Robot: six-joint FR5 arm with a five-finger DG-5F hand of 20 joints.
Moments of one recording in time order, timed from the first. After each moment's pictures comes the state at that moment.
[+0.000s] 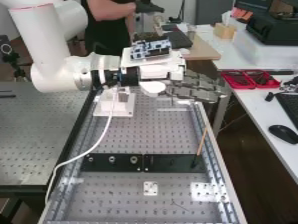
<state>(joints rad) 1.46 -1.95 -1.67 -2.60 -1.67 -0.60</state>
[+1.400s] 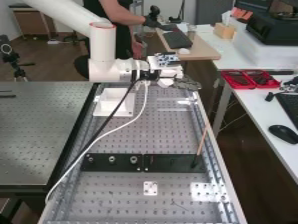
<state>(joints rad) 1.77 -2.16 -1.57 -2.70 -1.63 -0.53</state>
